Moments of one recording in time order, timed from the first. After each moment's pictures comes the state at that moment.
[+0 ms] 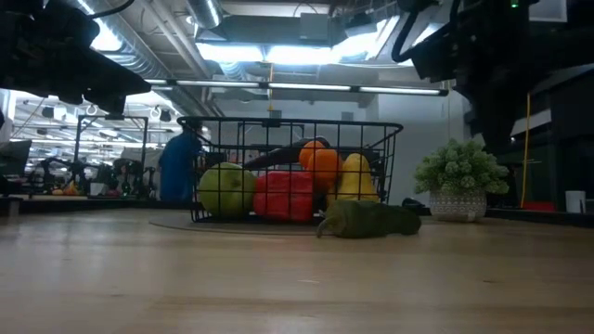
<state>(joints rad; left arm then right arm) -0.12 0.02 0.01 0.05 -0.17 0.01 0.31 1.74 1.32 -1.41 0.24 0.31</state>
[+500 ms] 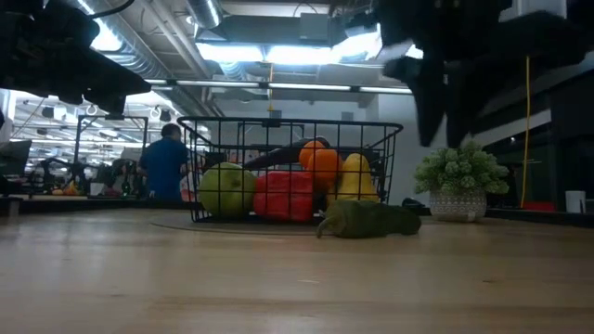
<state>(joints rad) -0.12 0.02 0.01 0.05 -0.17 0.01 0.33 1.74 1.32 -1.07 0.24 -0.01</state>
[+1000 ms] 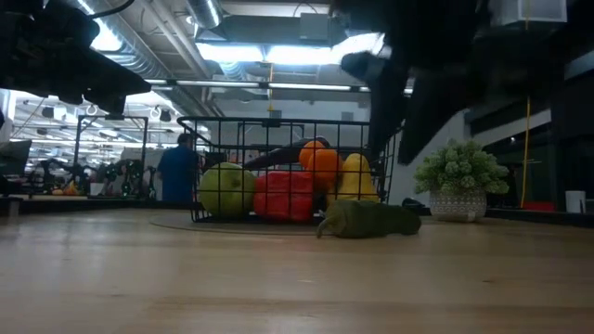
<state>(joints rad) -0.12 0.02 0.01 0.05 -0.17 0.01 0.38 1.83 1.32 -0.76 0.27 -0.22</state>
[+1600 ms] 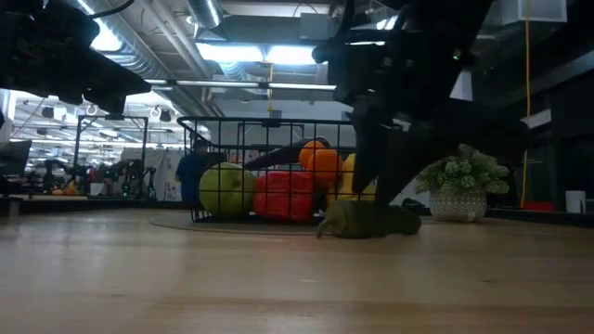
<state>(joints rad) -0.12 0.02 0.01 0.05 -0.17 0.01 0.37 1.96 1.32 -0.69 0.40 -0.13</state>
